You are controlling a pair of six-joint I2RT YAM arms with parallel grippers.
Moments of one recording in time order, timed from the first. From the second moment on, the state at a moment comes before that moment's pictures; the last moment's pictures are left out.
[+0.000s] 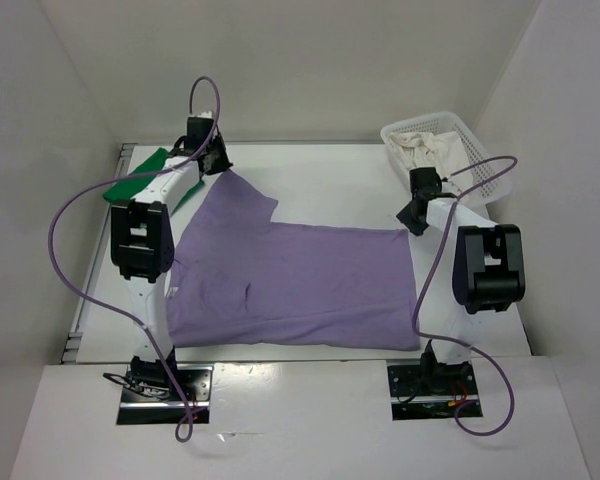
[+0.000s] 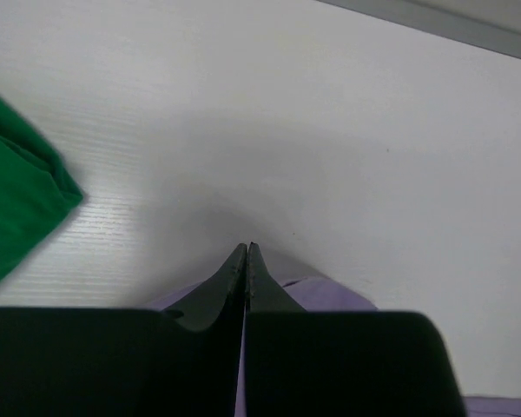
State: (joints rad) left arm -0.11 2.16 1.82 -0.32 0.00 -0.38; right arm 0.03 1.76 1.12 -0.37 0.26 0.84
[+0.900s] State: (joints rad) left arm -0.11 2.06 1.64 -0.29 0.07 -0.40; right arm 0.07 1.86 1.18 -0.38 0.34 0.83
